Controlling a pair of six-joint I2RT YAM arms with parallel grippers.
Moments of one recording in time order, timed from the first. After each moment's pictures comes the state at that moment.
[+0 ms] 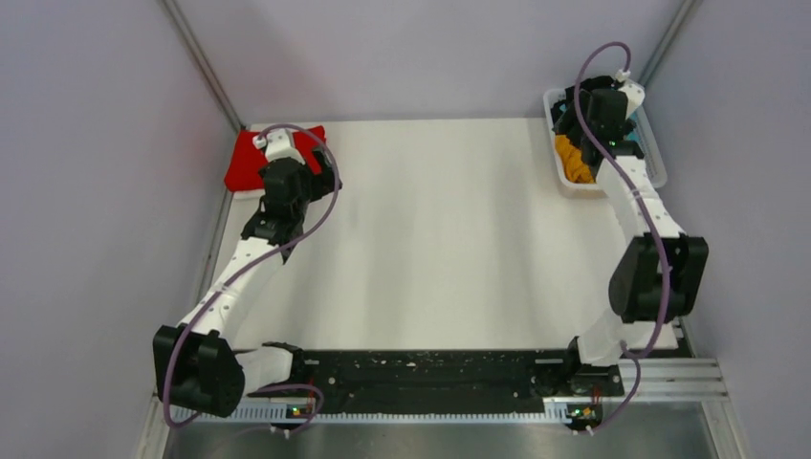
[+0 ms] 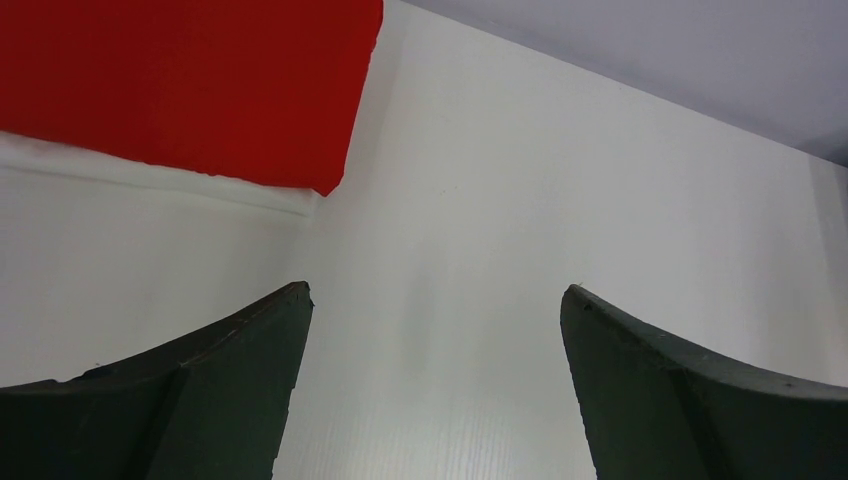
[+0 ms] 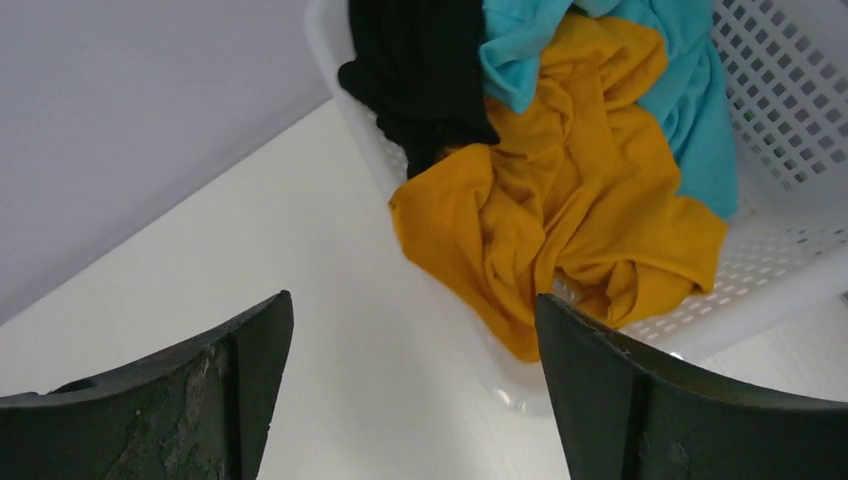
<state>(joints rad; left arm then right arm) -0.21 1.20 0.93 -0.04 -0.23 -0.42 0.02 1.57 1.39 -0.26 0.28 0.45</state>
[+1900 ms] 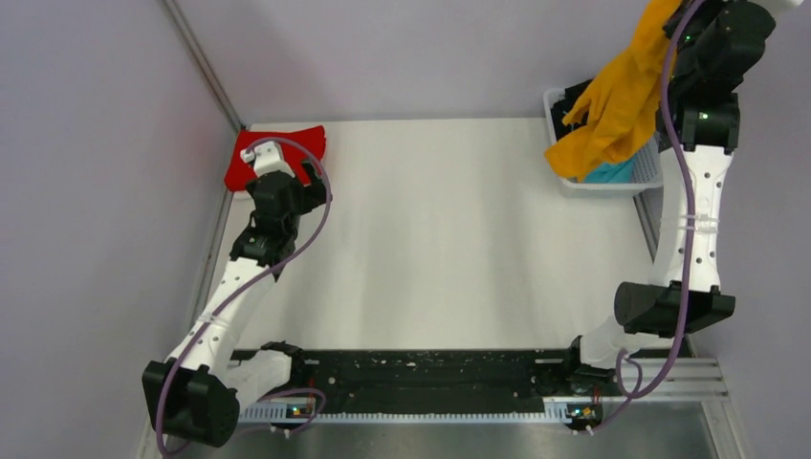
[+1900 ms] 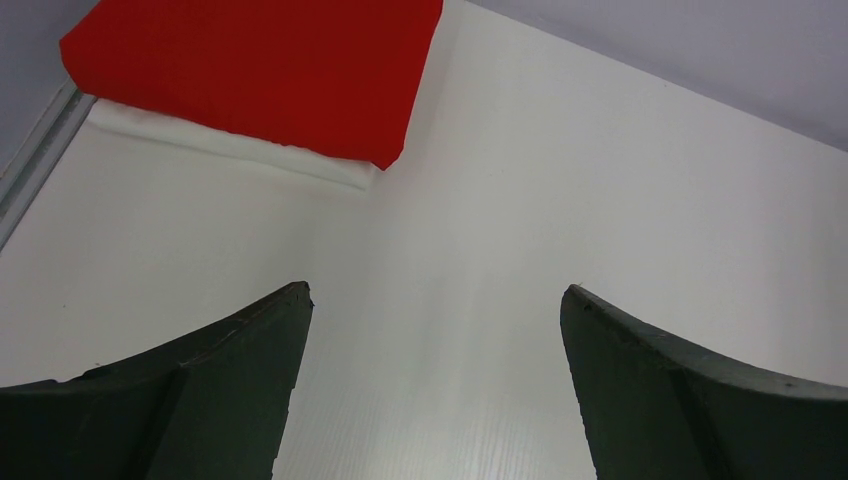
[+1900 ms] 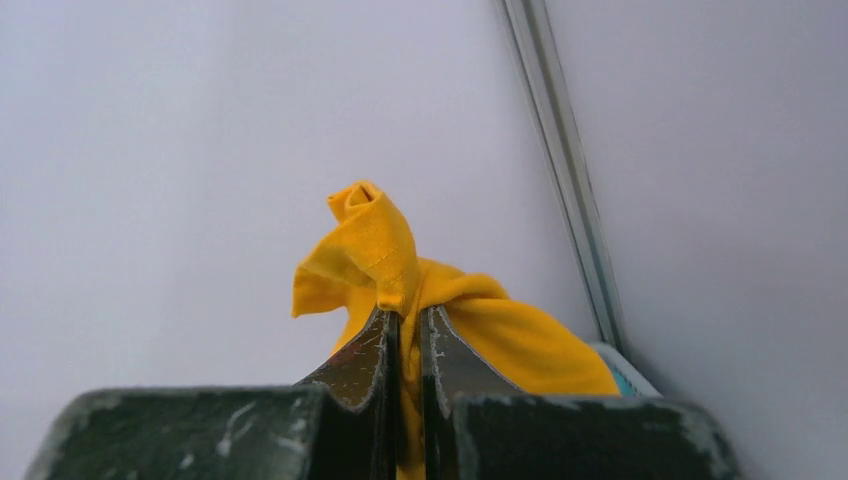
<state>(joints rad) -0.20 1.05 0.87 -0.16 -0.31 -0.40 -0.13 1.58 2.06 -0.23 0.26 0.35</state>
